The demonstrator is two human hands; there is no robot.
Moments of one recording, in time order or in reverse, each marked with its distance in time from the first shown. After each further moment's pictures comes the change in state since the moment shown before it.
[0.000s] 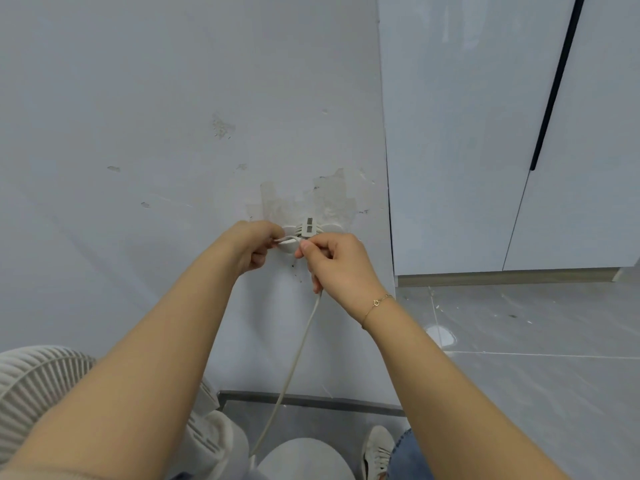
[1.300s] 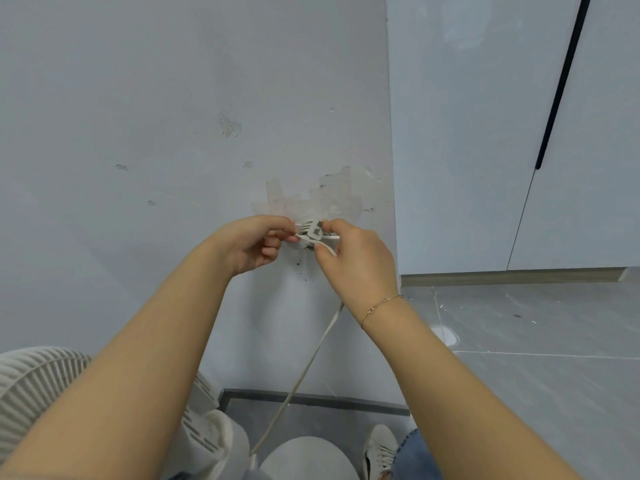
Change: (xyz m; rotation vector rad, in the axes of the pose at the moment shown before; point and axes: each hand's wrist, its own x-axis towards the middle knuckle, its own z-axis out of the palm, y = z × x) left_hand -0.024 0.003 -0.010 -0.222 -0.264 0.022; right_hand -0.004 -0.008 -0.007 -0.591 0.187 -0.169
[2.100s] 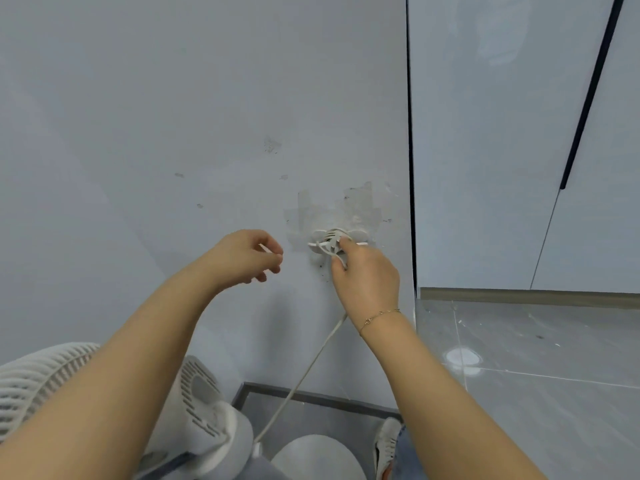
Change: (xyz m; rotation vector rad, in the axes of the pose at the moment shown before) left_hand -0.098 -0.004 -0.027 0.802 0.216 0.218; right_hand -0.019 -0.015 0.006 -0.191 -0.015 0.028
